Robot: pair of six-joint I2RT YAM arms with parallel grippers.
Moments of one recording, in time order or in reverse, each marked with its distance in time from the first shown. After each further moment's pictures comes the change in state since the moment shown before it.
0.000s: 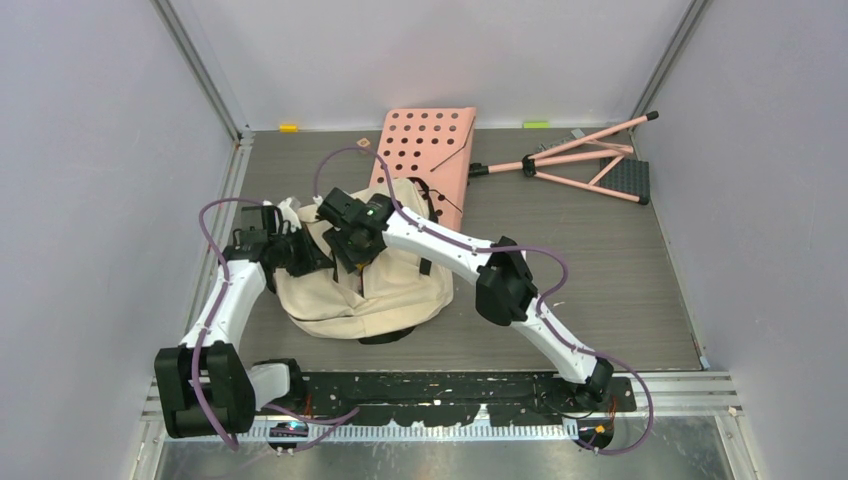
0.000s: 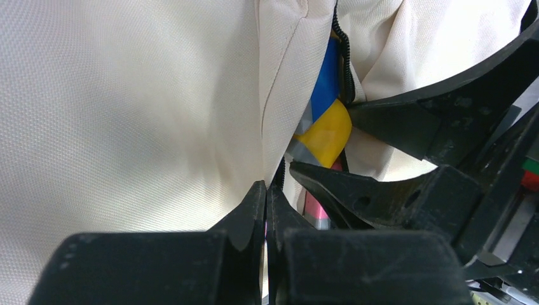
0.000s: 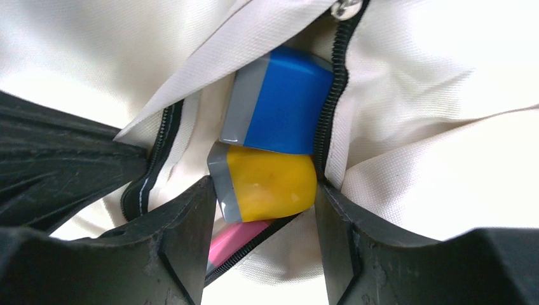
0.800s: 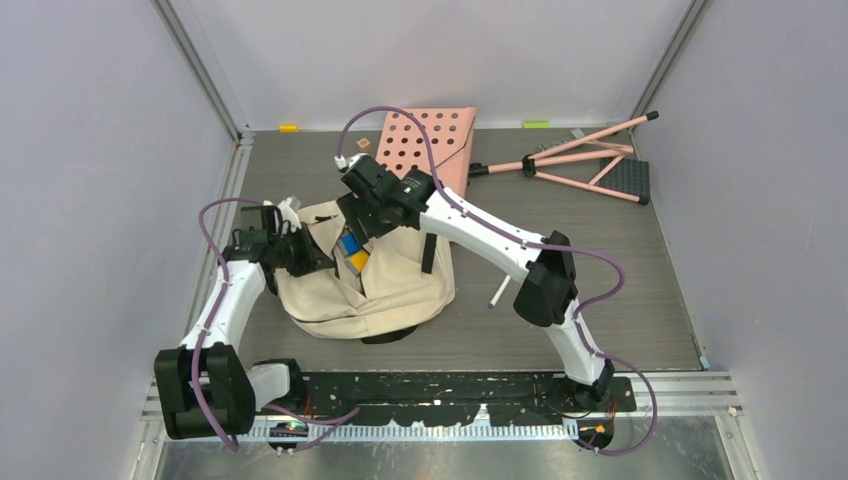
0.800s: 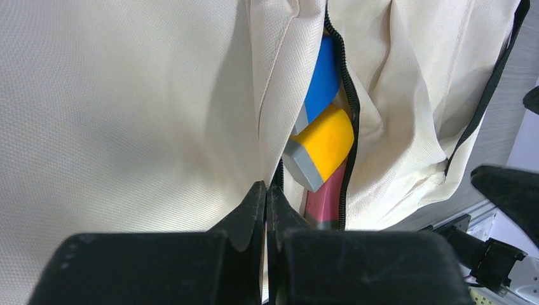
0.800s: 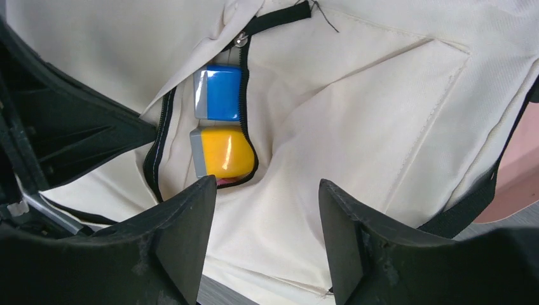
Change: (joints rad) left arm 0.000 -0.005 0.000 0.000 0.016 0.000; right arm -0.037 -0.284 -0.182 0.082 0.061 0.022
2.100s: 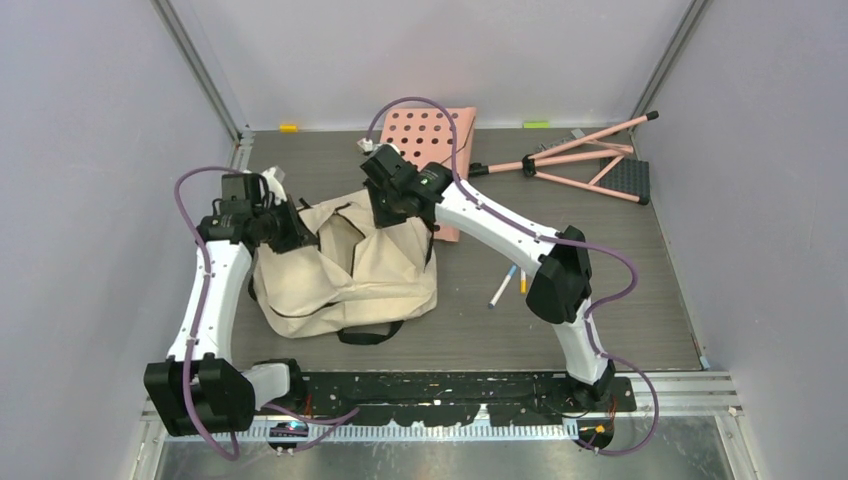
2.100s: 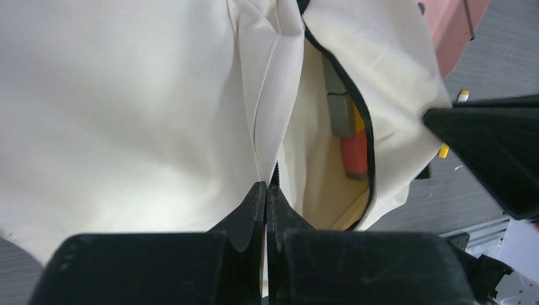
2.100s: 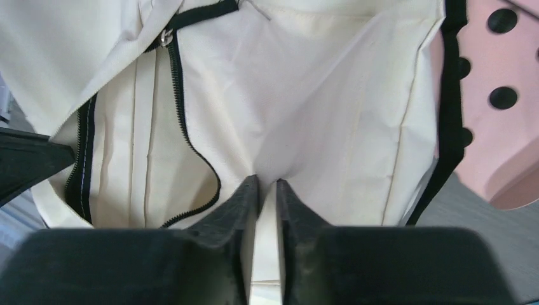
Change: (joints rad) left arm -0.005 0.014 0.349 -0.291 -0.123 0.014; right arm -0.082 -0.074 -0.117 0.089 -0.032 0.183
